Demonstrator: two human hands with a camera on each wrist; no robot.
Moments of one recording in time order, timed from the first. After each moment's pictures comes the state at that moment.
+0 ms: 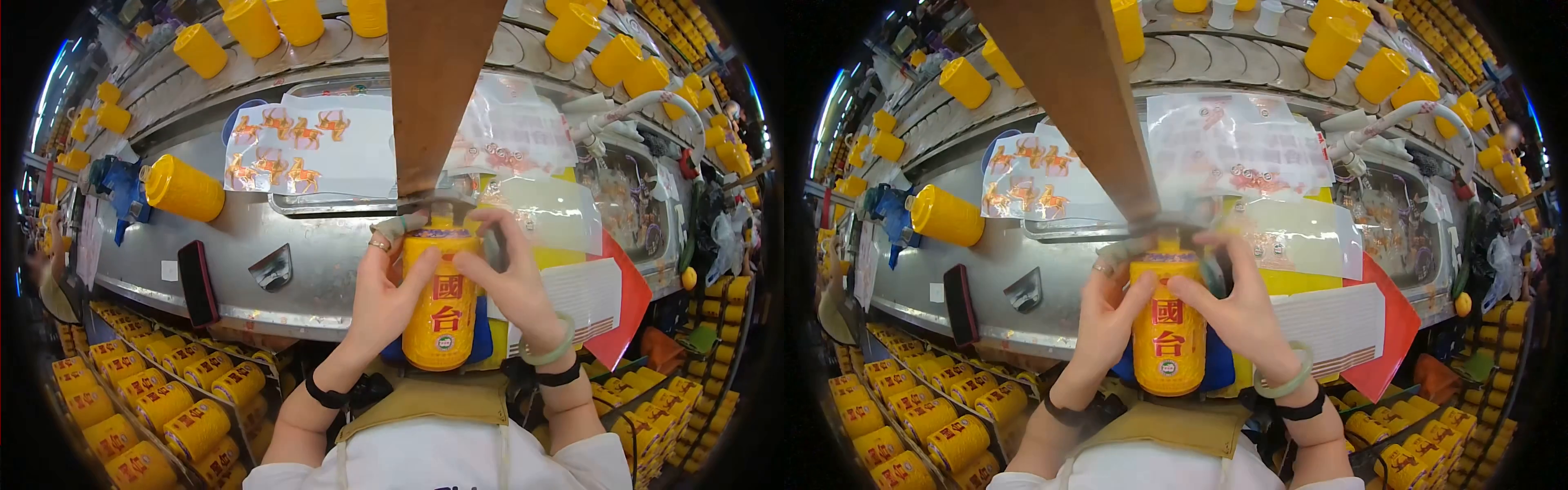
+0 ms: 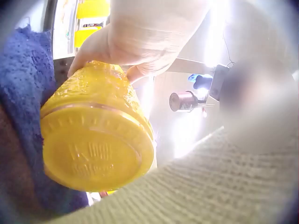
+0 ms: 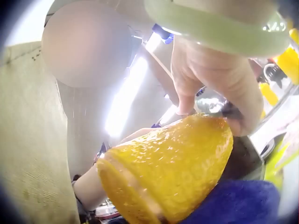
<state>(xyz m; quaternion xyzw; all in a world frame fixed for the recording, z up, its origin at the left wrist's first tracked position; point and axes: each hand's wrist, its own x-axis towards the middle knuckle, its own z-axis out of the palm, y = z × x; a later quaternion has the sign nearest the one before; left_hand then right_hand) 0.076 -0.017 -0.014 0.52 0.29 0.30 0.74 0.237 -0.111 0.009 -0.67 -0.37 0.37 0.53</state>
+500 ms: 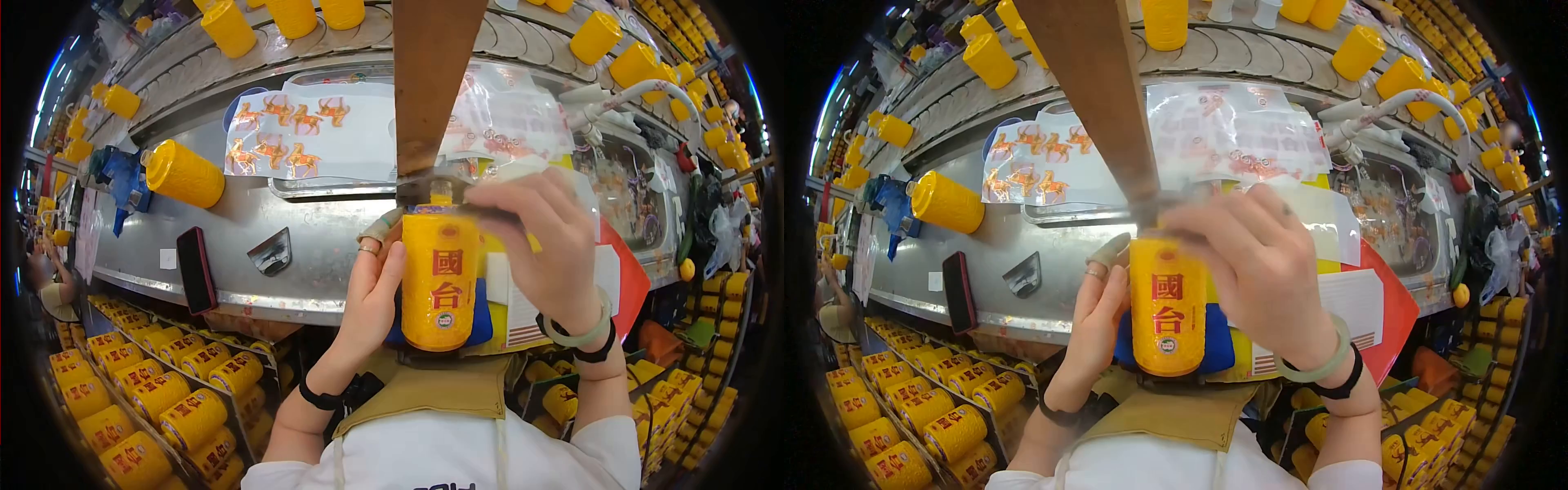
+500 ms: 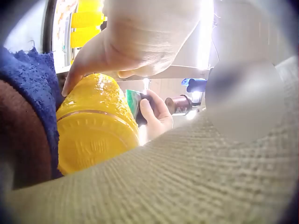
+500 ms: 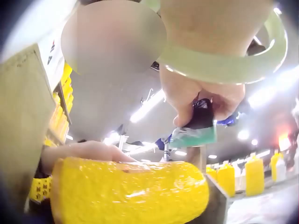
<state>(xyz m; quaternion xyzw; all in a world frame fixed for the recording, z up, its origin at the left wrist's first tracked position) 0.052 -0.035 -0.013 0.46 0.31 0.29 0.78 0.256 -0.099 0.072 -0.62 -0.68 -0.04 0.38</state>
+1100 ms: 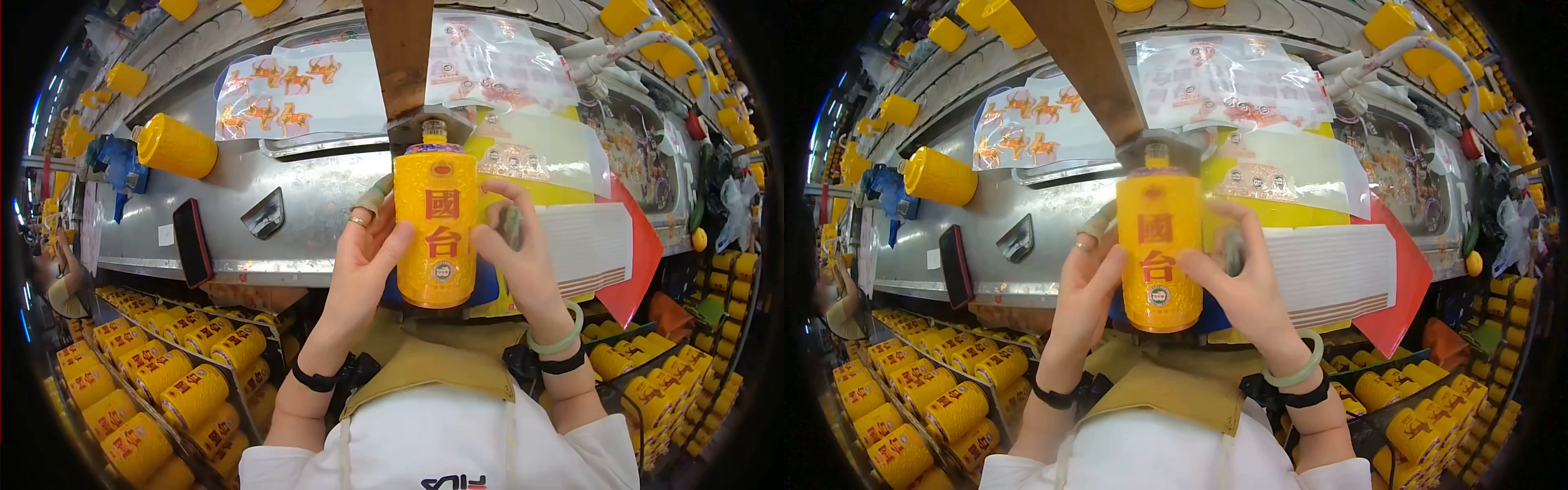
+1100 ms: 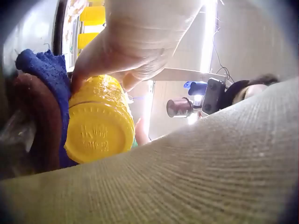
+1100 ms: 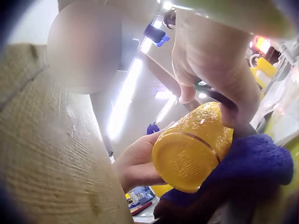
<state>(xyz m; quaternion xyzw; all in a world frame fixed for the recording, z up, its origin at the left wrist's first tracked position) 0.035 -0.049 -0.014 0.43 0.30 0.26 0.81 0.207 -0.167 0.000 -0.63 -0.24 0.45 0.59</state>
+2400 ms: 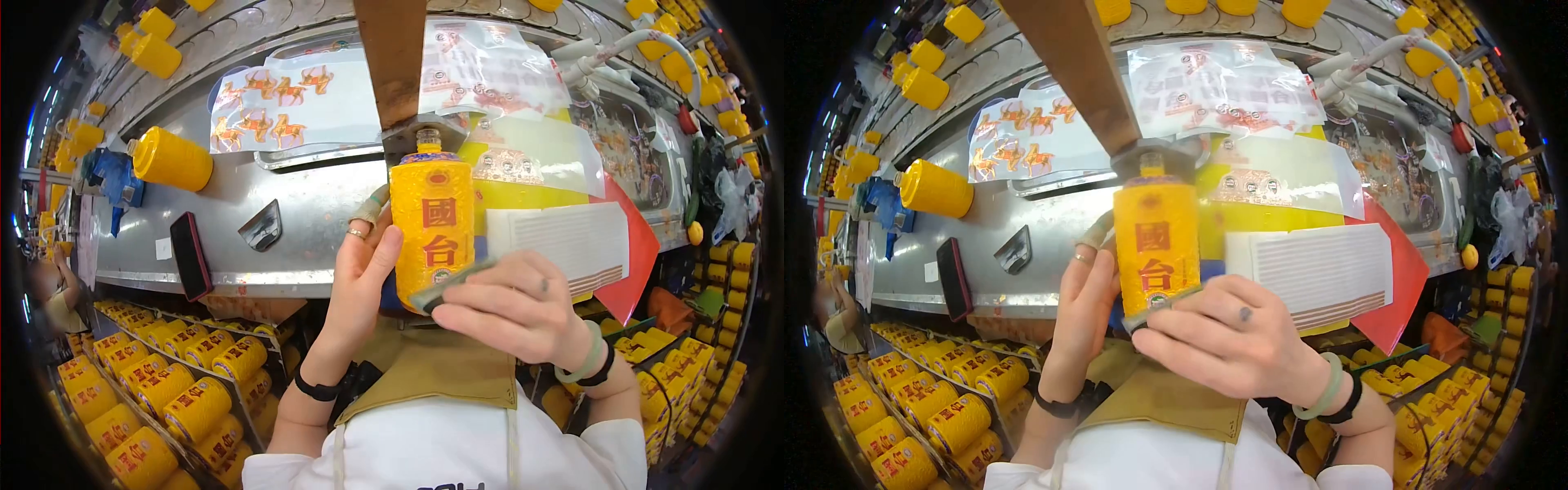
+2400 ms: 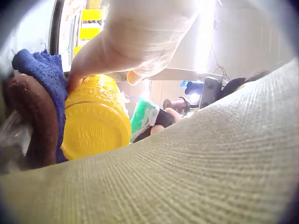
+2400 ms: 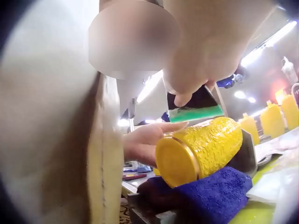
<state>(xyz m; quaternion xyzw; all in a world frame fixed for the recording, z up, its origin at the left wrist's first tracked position) 0.035 -0.052 -0.012 0.42 0.29 0.27 0.82 0.208 -0.179 0.045 -0.53 -0.77 -0.01 0.36</state>
